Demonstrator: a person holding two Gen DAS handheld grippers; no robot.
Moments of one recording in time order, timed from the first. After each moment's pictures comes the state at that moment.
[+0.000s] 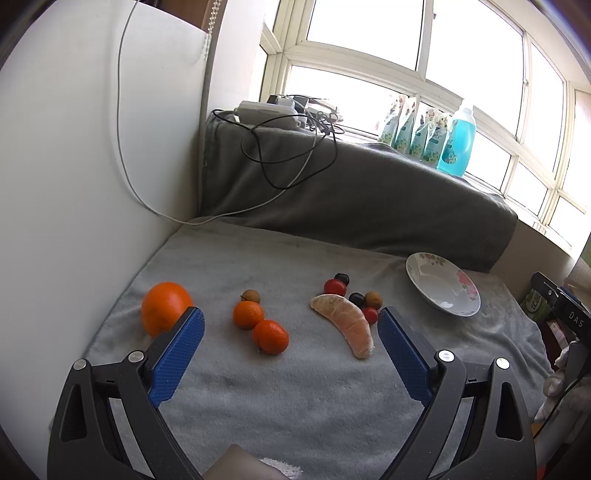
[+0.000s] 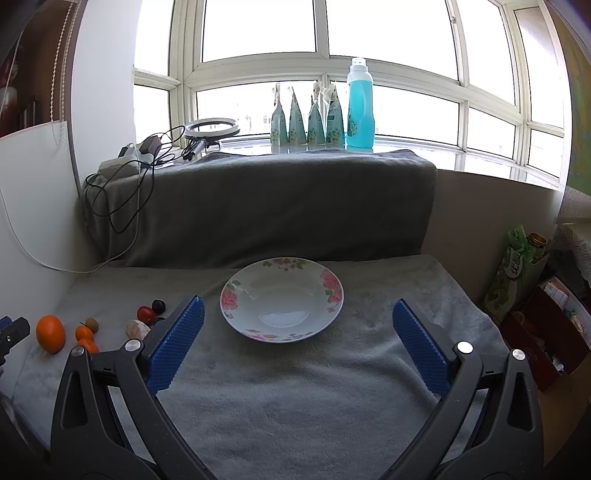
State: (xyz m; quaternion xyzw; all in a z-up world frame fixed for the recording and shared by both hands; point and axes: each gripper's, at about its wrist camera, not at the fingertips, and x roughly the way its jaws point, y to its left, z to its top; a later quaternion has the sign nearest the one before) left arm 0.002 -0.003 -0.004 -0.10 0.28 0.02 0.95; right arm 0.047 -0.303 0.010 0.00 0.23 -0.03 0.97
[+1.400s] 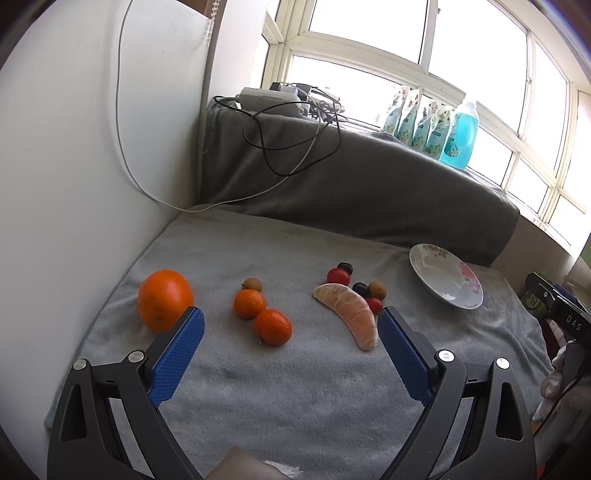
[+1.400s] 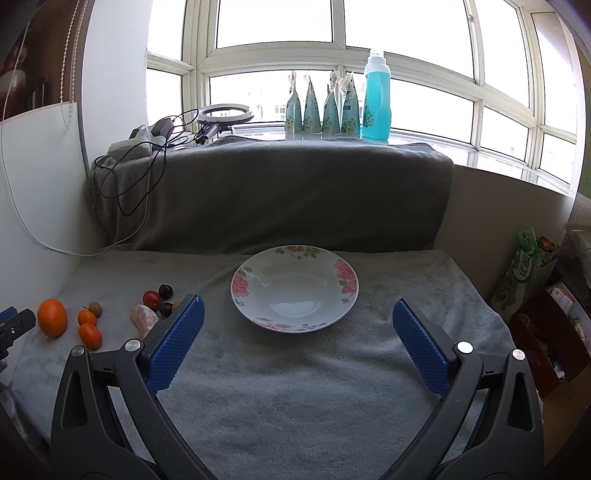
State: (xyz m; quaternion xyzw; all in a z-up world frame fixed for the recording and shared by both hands) left arm 0.009 0.004 -0.014 -0.10 0.30 0.01 0.95; right arm 0.054 -0.287 0.000 -0.02 0.25 0.00 0.97
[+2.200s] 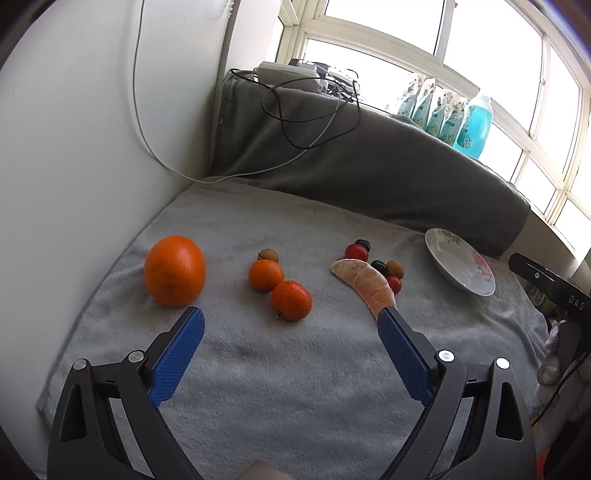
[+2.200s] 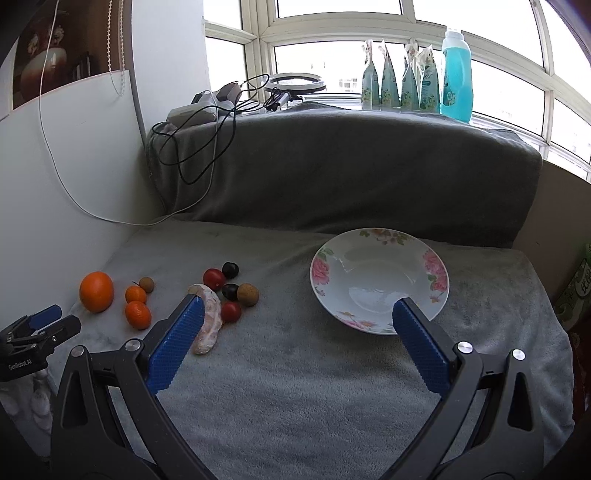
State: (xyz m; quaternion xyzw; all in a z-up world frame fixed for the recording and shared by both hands) left arm 0.010 0.019 -0.042 -0.12 0.33 0.02 0.93; right arm 0.097 -0.249 -0.017 -0.02 0.31 0.14 0.94
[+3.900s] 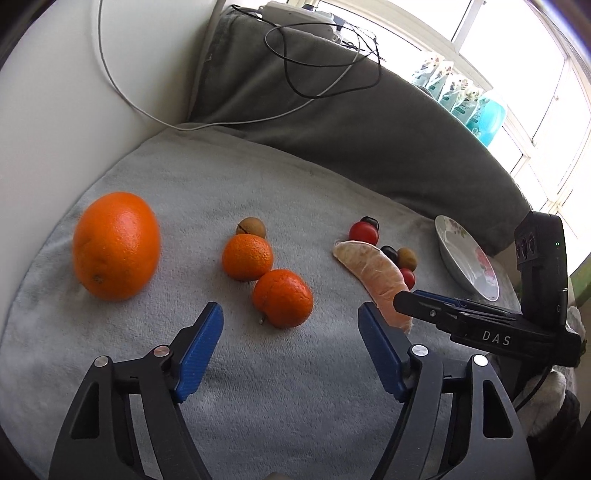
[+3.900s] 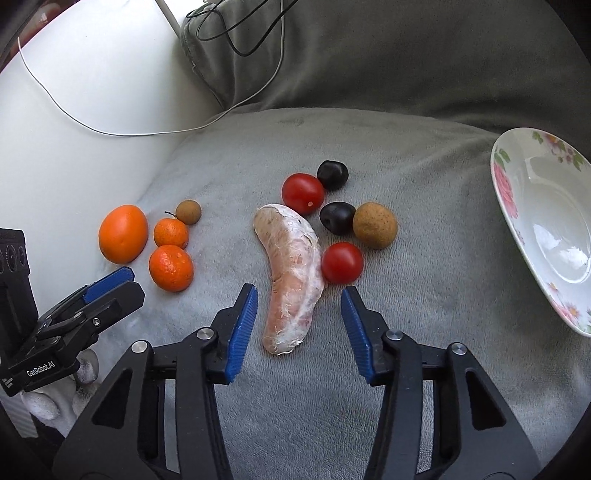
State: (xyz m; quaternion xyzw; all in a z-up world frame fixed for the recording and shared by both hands) left arm 0.065 0.031 -0.085 -0.19 0.39 -0.02 0.90; right arm 0.180 -0.157 -0.124 0.01 0.50 0.29 0.82
